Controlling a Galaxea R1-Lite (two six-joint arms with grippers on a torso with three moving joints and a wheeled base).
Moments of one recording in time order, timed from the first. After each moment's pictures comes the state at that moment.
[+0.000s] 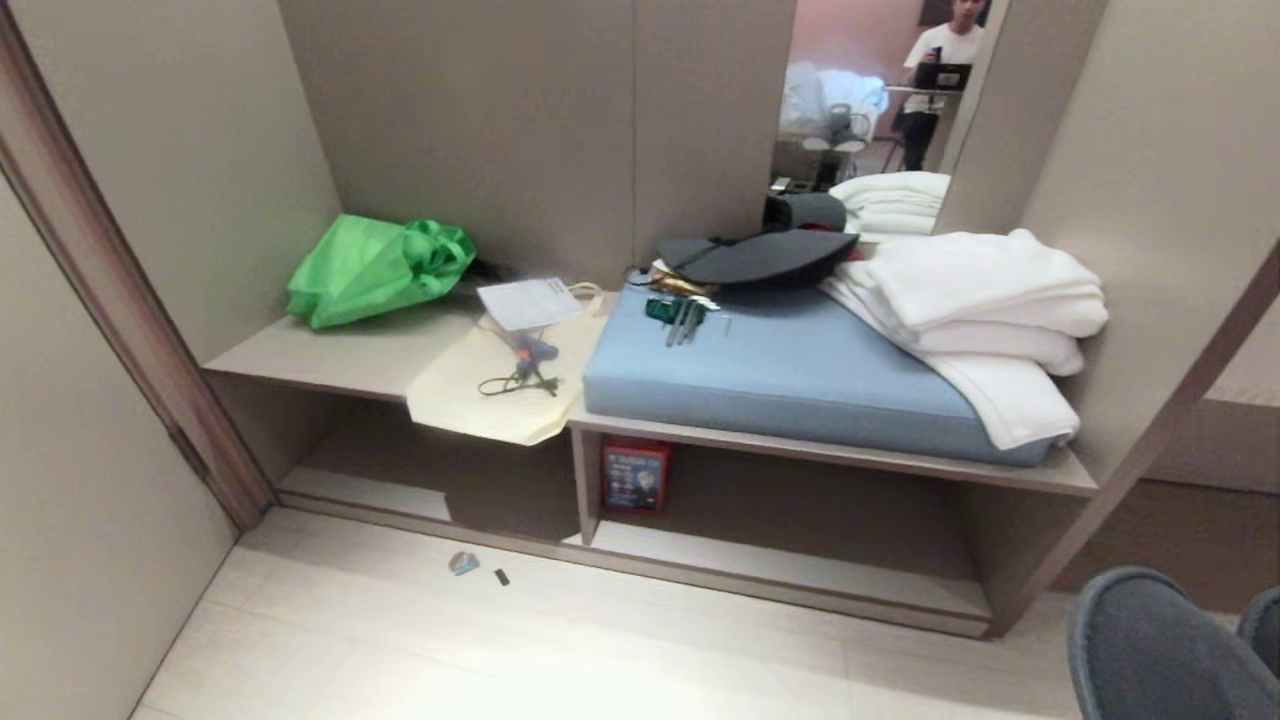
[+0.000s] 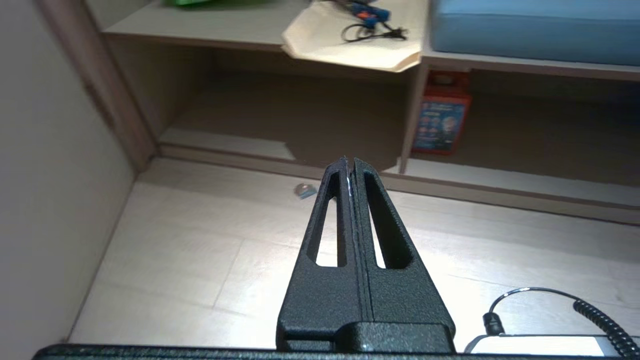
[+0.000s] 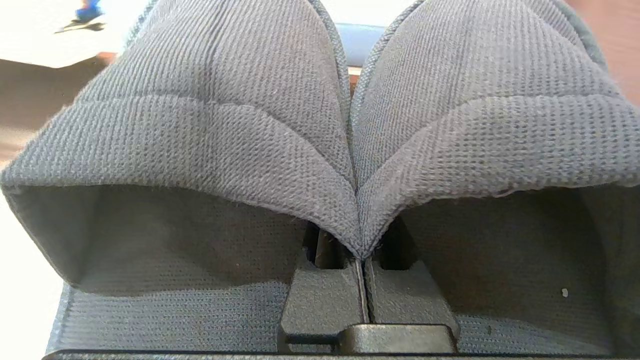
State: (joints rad) left arm 0.00 0.00 0.00 0.00 0.00 -0.01; right arm -0.01 0.00 0.00 0.10 -0.04 0.05
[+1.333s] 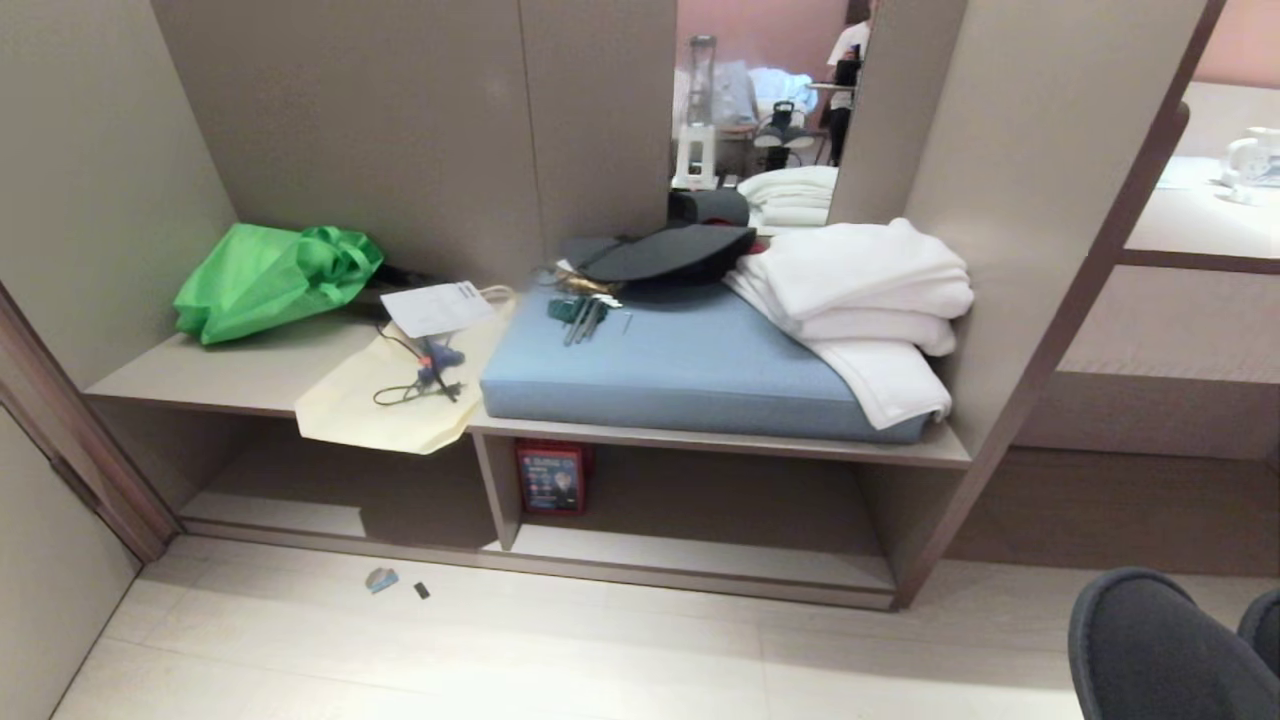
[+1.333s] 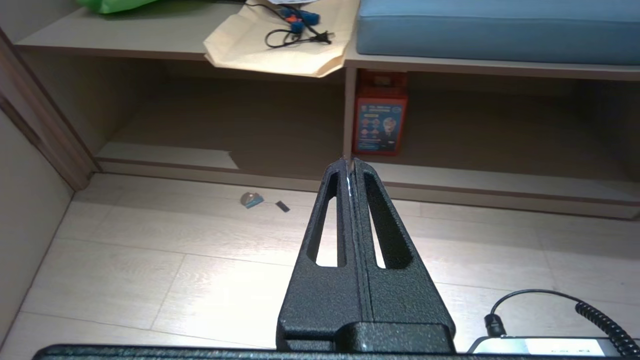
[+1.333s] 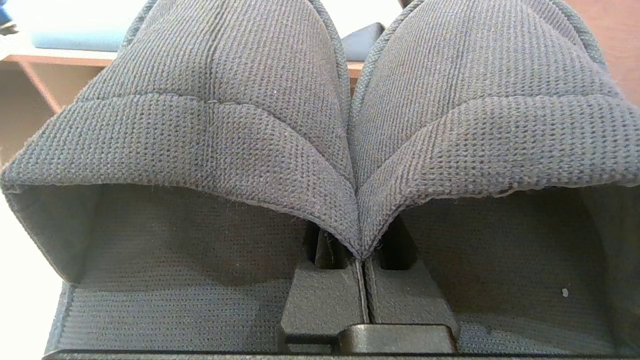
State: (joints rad) left arm 0.00 0.00 0.00 0.00 0.00 -0.01; right arm -0.01 0.00 0.00 0.10 -0.04 0.06
